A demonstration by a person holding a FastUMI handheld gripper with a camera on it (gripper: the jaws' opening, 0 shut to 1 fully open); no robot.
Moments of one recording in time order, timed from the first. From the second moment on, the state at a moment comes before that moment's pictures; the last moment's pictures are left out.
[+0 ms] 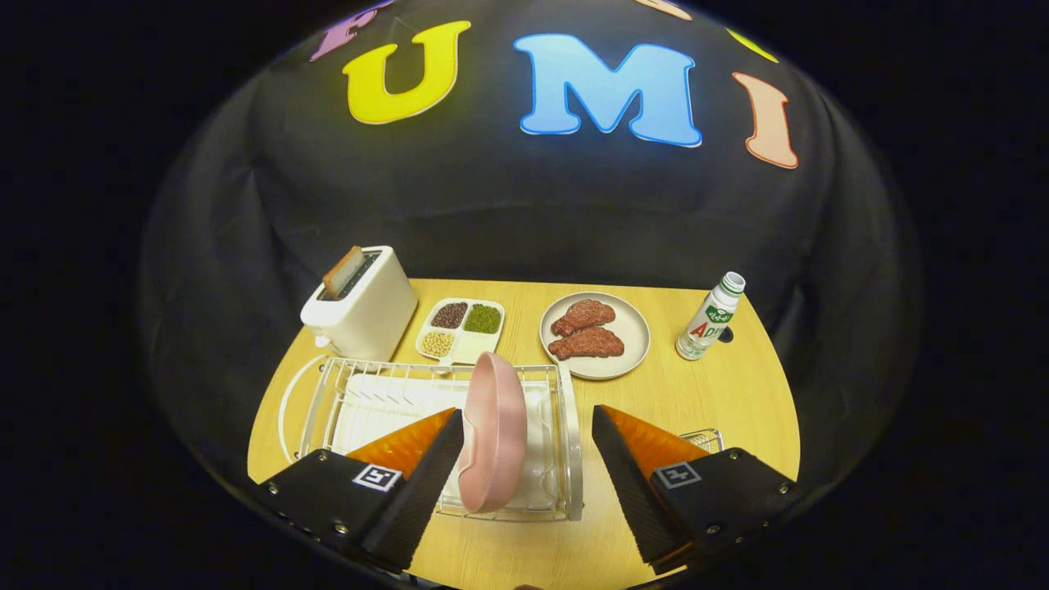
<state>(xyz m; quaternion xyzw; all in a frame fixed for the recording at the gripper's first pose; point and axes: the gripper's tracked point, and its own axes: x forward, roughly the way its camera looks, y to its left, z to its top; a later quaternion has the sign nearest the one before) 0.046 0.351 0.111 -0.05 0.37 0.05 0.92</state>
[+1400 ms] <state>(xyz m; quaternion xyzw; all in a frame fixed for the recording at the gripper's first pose) 0.071 0.377 0.126 -0.29 0.39 -0.11 0.87</state>
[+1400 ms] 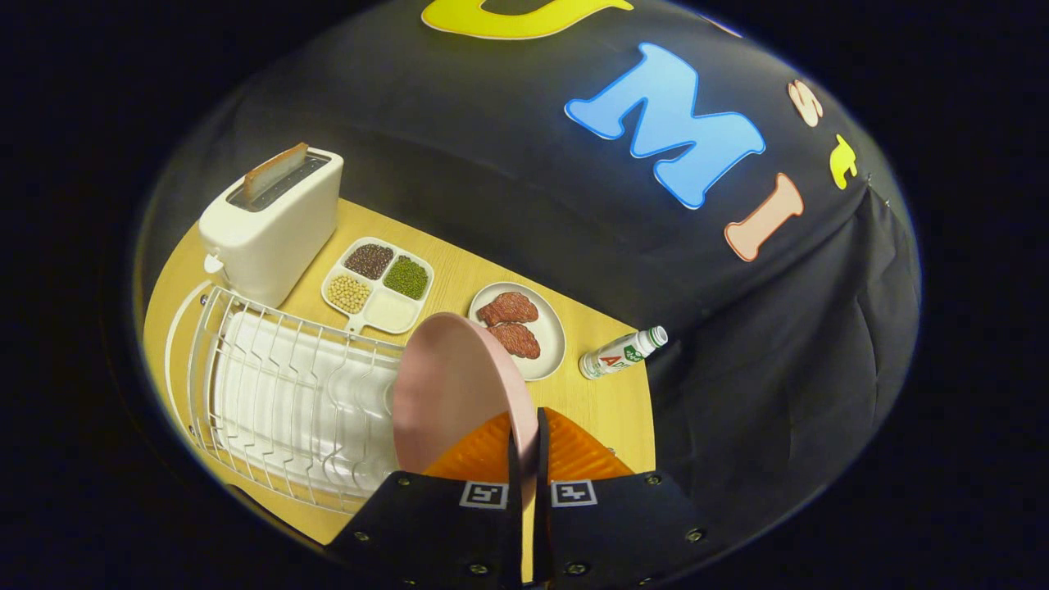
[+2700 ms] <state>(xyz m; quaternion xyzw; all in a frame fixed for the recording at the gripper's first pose) -0.068 0.247 0.160 0.08 0.39 0.08 0.92</state>
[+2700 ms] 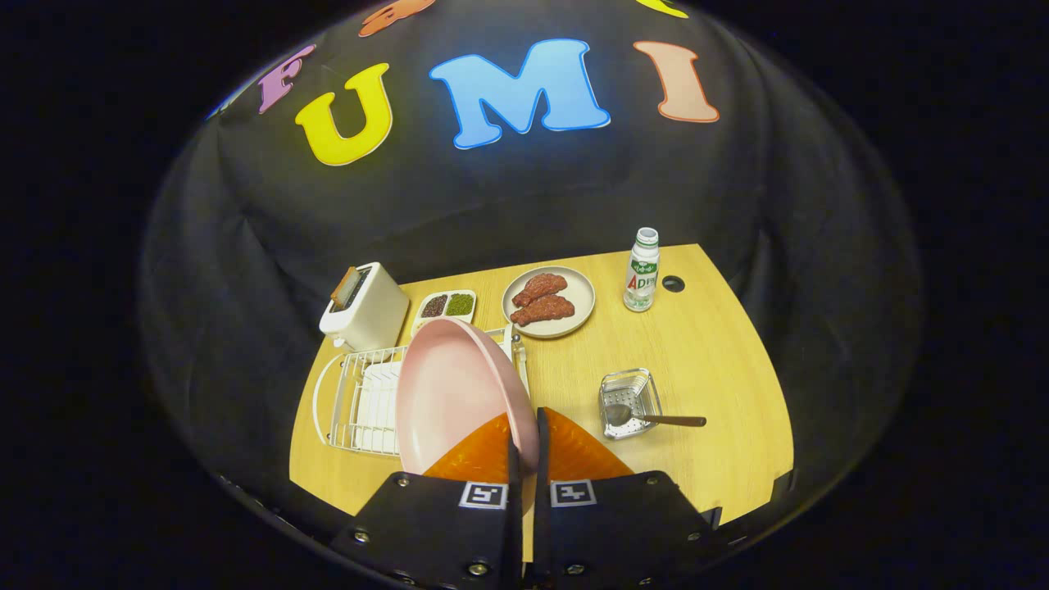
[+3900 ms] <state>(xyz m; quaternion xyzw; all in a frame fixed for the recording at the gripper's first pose) -0.150 0.224 -0.050 0.17 0.50 0.14 0.84</state>
